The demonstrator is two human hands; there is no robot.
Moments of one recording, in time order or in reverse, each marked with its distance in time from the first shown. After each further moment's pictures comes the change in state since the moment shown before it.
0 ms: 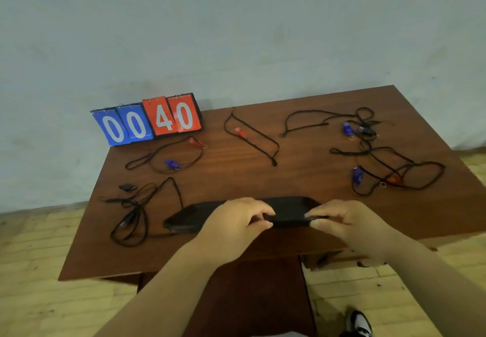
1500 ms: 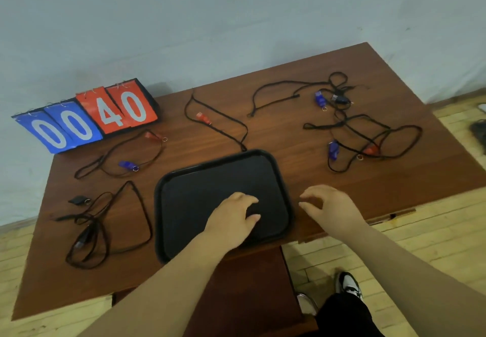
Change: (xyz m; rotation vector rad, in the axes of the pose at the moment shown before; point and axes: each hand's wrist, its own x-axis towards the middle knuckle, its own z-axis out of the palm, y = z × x) left_hand 0.095 -0.043 0.107 0.089 -0.195 -0.190; right_hand 0.034 0.110 0.042 -0.112 0.314 0.252
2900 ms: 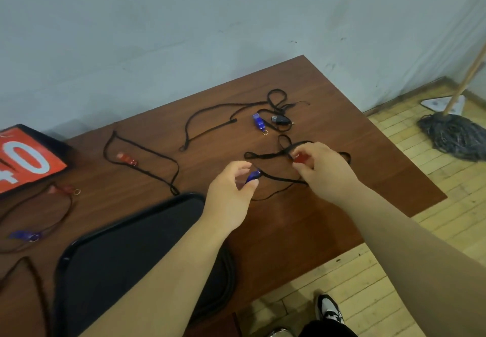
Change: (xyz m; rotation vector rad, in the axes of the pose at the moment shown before) left_hand 0.150 0.155 -0.008 -0.488 0.260 0.006; right_hand 0.111 0.084 -0.130 -0.008 0.172 0.110
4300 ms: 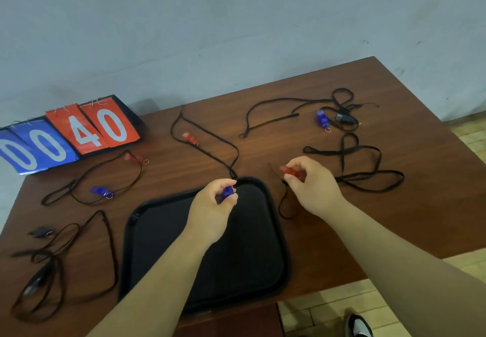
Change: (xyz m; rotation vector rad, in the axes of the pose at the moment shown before) left_hand -0.049 -0.117 -0.099 -0.162 0.176 -0.173; right_hand -0.006 -0.092 0.115 0.196 -0.067 -0.052
